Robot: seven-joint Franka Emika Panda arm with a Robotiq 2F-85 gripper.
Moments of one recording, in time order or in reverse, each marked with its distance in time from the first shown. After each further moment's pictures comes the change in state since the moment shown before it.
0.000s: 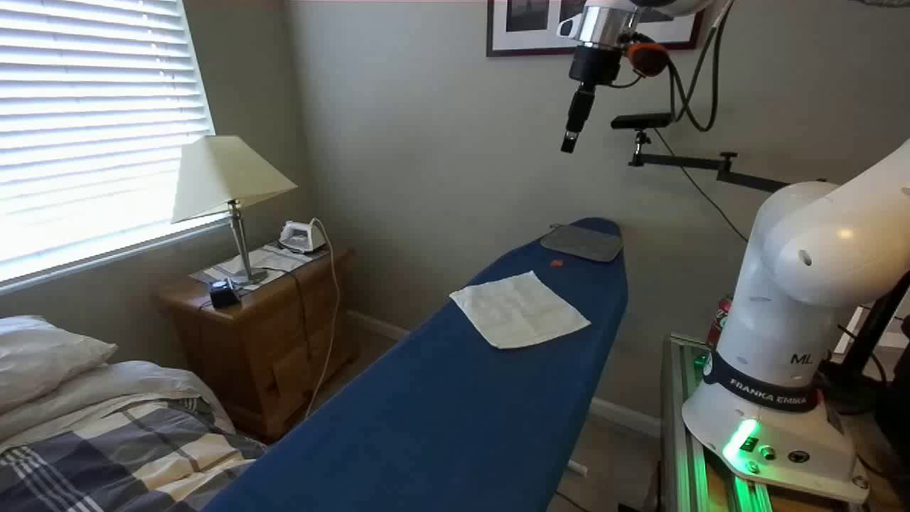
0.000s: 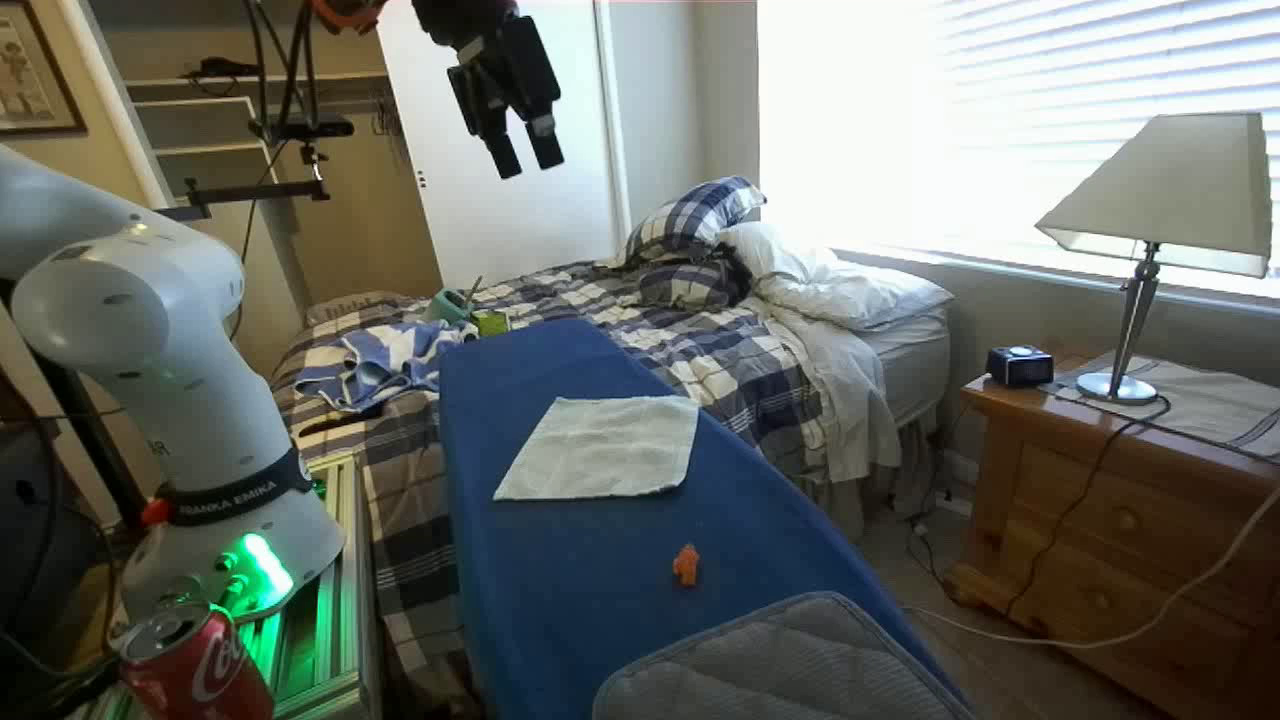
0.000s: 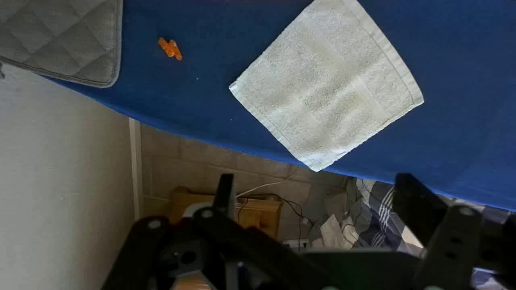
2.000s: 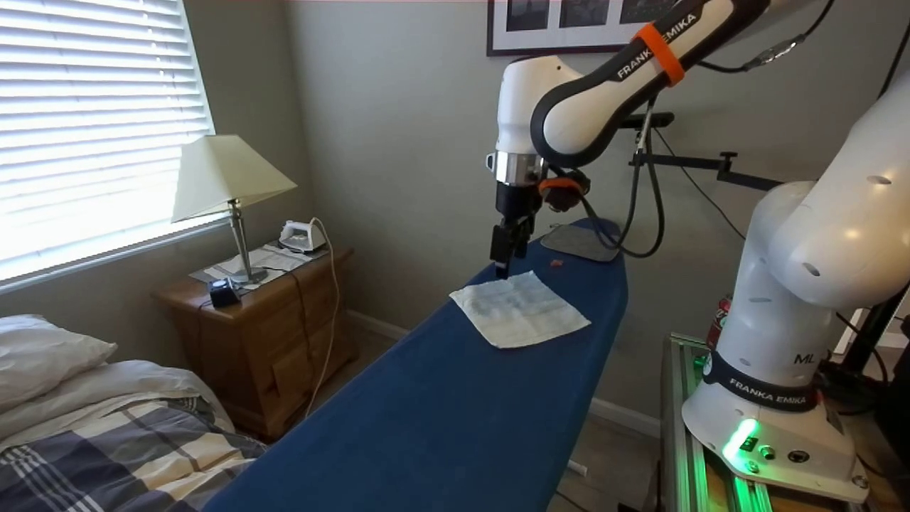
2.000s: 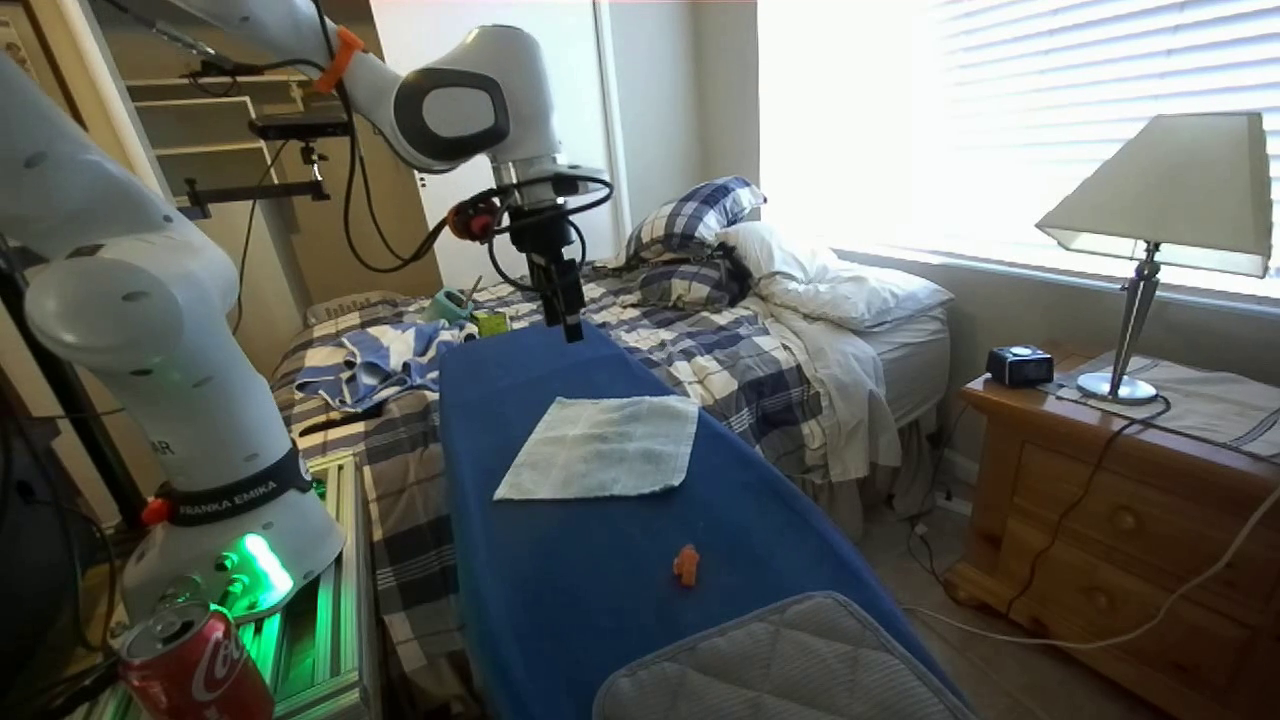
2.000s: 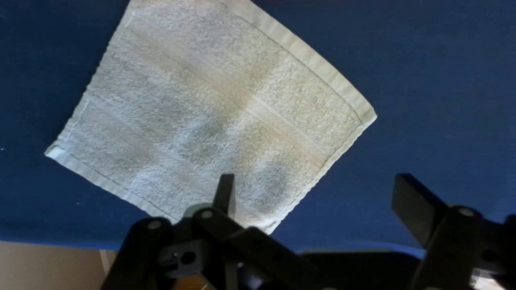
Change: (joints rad) arm 0.082 0.390 0.267 -0.235 0.131 0.435 0.466
